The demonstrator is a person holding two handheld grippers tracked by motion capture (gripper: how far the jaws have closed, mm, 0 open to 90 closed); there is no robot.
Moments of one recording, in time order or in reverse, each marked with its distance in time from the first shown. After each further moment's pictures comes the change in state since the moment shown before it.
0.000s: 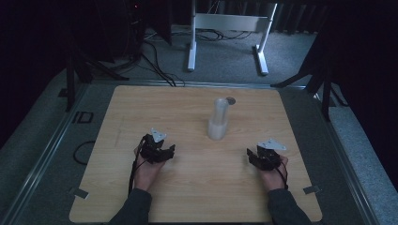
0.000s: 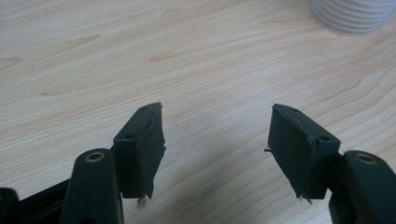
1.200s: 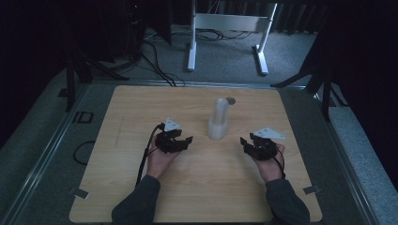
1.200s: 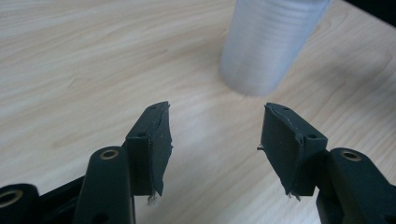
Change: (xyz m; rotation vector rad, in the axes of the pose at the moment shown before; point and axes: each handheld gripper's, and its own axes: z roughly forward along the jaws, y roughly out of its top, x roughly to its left) left arm -0.022 0.047 0.017 -0.089 -0.259 0.028; right arm 0.016 0.053 -0.018 -0.088 0.093 -0.048
